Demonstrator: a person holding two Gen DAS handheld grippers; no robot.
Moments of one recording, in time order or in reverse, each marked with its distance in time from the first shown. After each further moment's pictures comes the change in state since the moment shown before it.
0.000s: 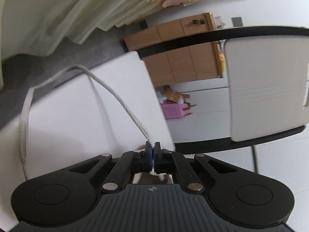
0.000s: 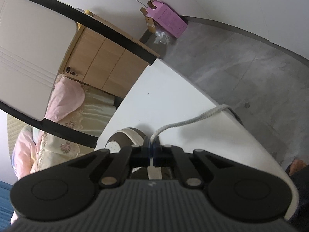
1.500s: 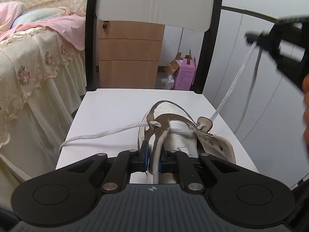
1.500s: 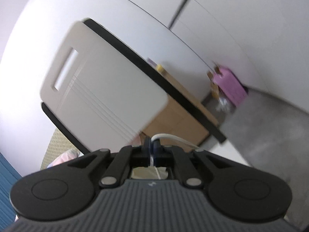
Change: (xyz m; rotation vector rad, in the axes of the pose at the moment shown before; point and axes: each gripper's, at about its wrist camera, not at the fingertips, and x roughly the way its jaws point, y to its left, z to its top) left arm -0.014 -0.086 -0.131 1.096 -0.058 0.329; right arm -0.070 0.069 0.041 -0.241 -0.362 0.348
